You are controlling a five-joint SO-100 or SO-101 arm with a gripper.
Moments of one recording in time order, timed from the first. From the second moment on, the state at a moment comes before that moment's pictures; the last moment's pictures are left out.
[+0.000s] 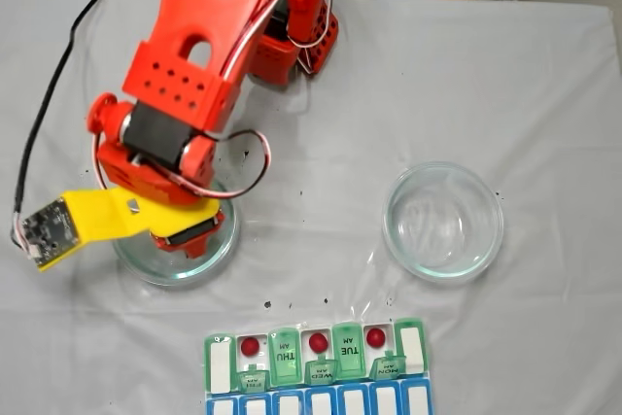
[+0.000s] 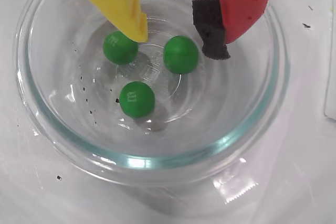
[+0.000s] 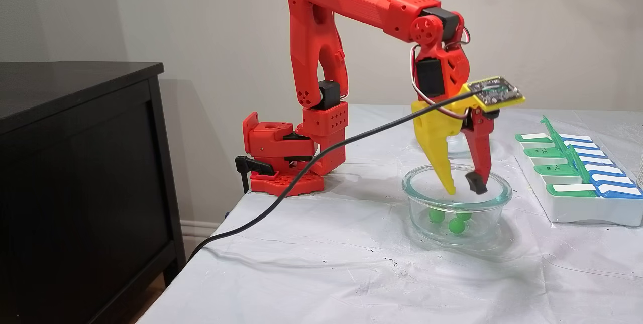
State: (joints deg) arm 24.8 115.7 119.1 59.1 -55.9
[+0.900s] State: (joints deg) arm 24.1 110.4 119.1 55.7 -55.0
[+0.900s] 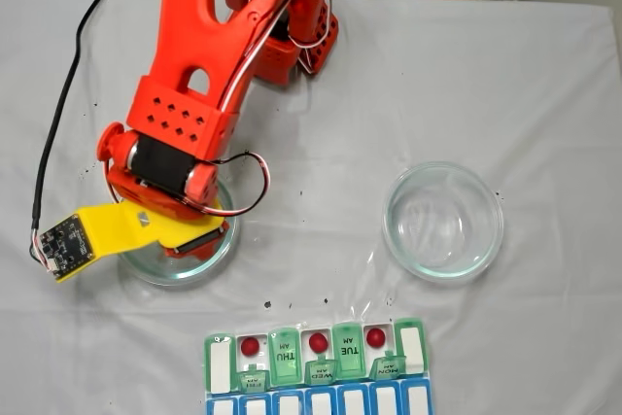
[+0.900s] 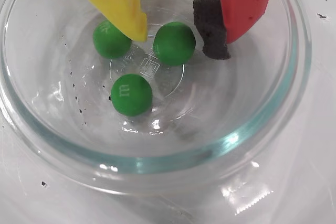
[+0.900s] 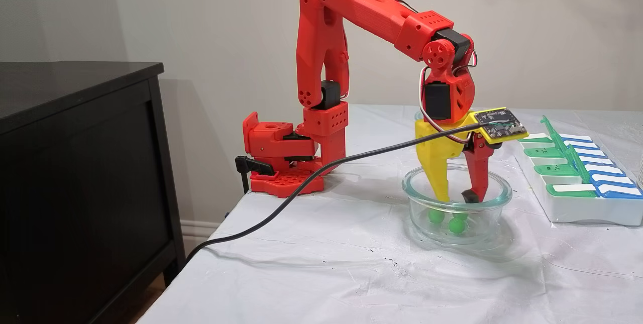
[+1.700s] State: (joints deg) arm 22.9 110.5 121.6 50.8 -58.0
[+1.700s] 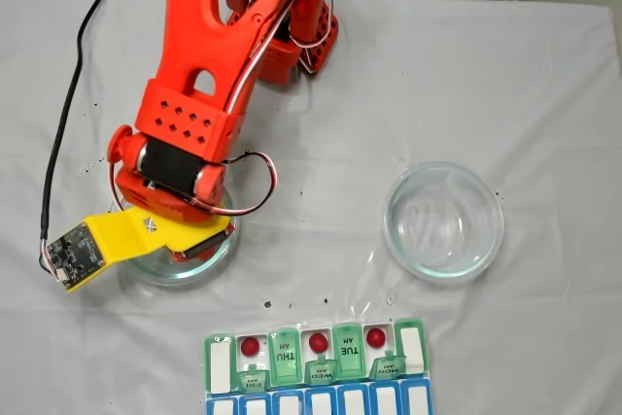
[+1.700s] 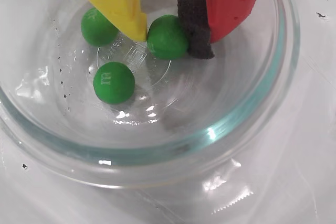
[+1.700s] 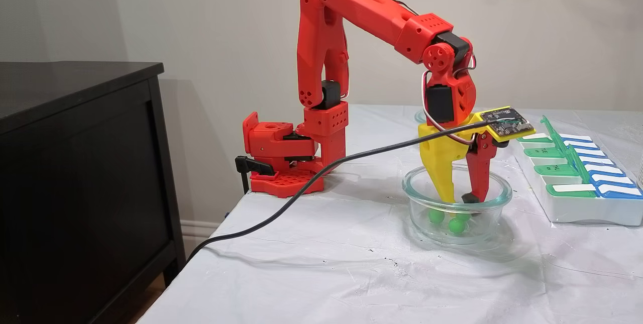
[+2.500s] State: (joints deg) arm 20.6 135.4 116.8 59.2 -48.6
